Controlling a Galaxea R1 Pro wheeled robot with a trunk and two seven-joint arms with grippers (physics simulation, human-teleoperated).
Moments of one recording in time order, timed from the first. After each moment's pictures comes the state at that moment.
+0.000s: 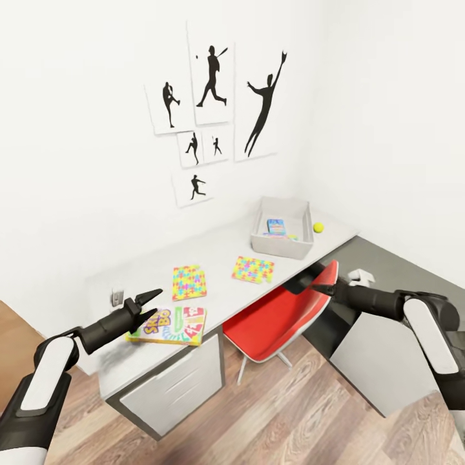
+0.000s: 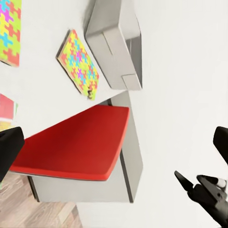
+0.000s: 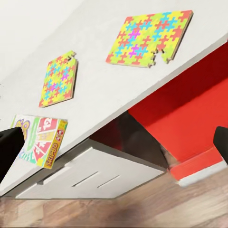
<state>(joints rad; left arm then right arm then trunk) -0.44 0.16 0.23 -1.34 1.14 0.94 -0.23 -0.59 -0.38 -0.05 -1.46 -0.74 1.04 0.30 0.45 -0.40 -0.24</state>
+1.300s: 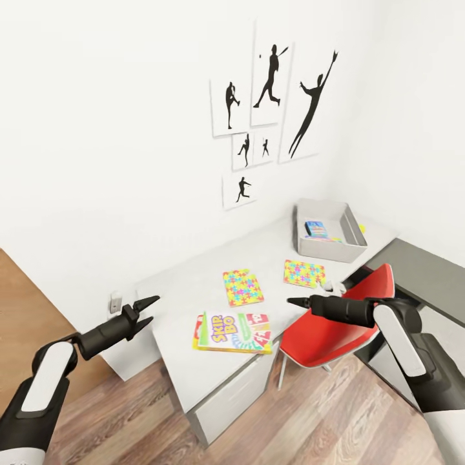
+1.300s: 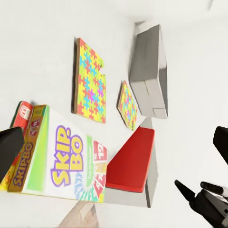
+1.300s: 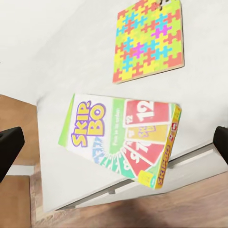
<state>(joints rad) -0.44 0.17 0.25 -1.27 1.12 0.93 -0.23 -0.59 -0.31 0.07 -1.41 -0.74 1.05 0.29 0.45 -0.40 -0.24</state>
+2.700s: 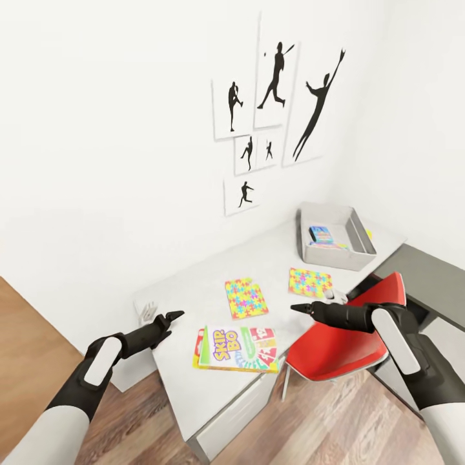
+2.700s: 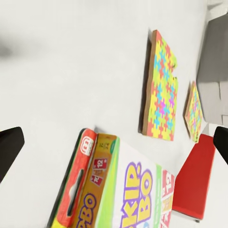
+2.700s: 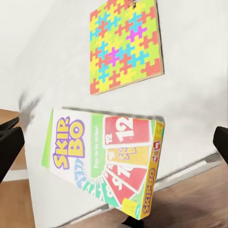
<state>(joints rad) -0.61 0.10 0.10 -0.84 0.88 0.71 -0.24 -0.61 -0.31 0.07 -1.27 -0.74 1.05 0.29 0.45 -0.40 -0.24</state>
